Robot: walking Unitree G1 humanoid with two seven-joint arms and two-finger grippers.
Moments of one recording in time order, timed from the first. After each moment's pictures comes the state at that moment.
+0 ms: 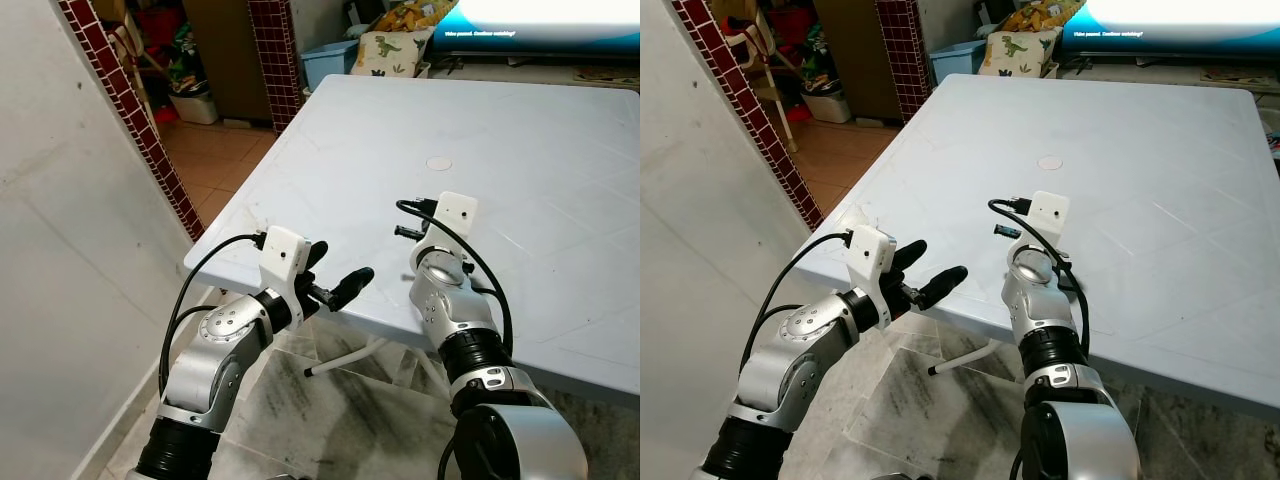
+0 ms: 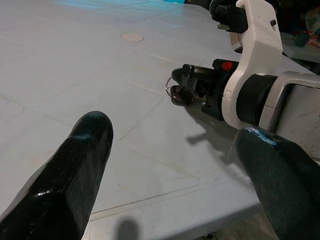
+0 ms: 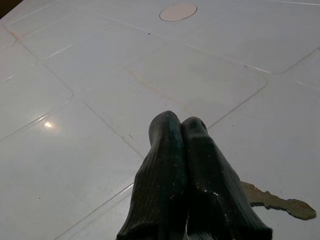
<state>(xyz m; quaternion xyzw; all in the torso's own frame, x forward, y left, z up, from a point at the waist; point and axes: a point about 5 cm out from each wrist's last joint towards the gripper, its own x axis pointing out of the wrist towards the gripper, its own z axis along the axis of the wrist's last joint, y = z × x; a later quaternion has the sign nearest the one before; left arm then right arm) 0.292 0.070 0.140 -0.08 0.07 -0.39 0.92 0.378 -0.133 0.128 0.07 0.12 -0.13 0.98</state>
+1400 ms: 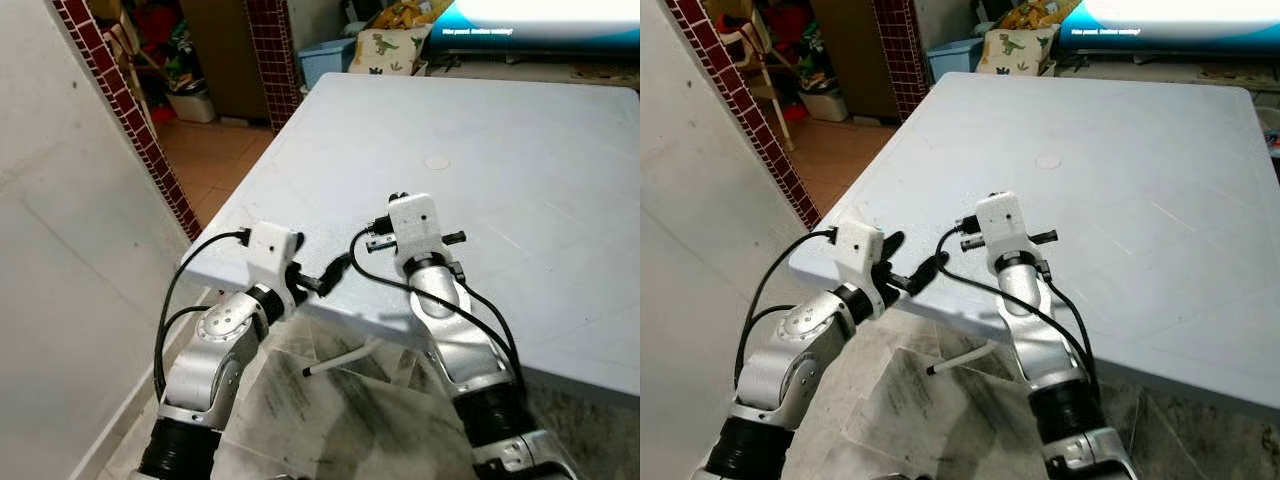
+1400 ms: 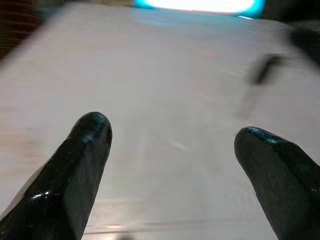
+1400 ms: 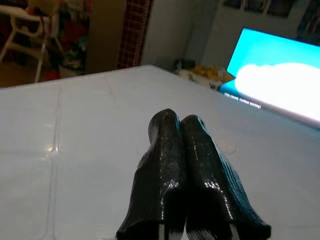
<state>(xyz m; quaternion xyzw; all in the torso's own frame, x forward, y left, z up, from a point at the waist) 0.306 0.097 0.142 -0.06 0.04 -0.23 0.97 0.328 -0.104 0.167 -0.17 -0.09 0.05 0.98</state>
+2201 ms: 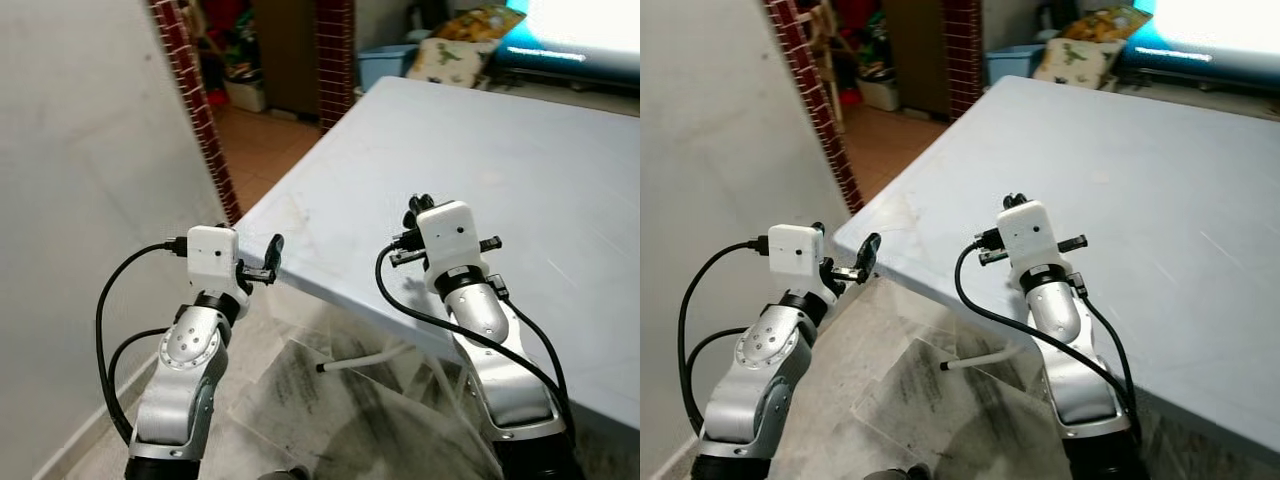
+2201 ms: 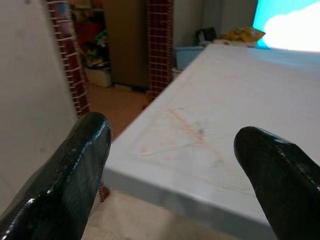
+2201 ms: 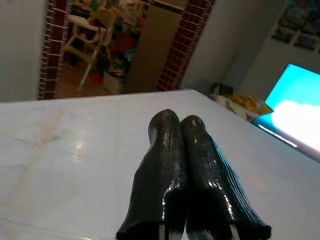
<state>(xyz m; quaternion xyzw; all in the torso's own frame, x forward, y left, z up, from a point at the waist) 0.286 0.129 0.145 -0.02 0.00 -0.08 1.00 0.301 -0.125 0.176 -0.19 -0.07 0.06 0.98</state>
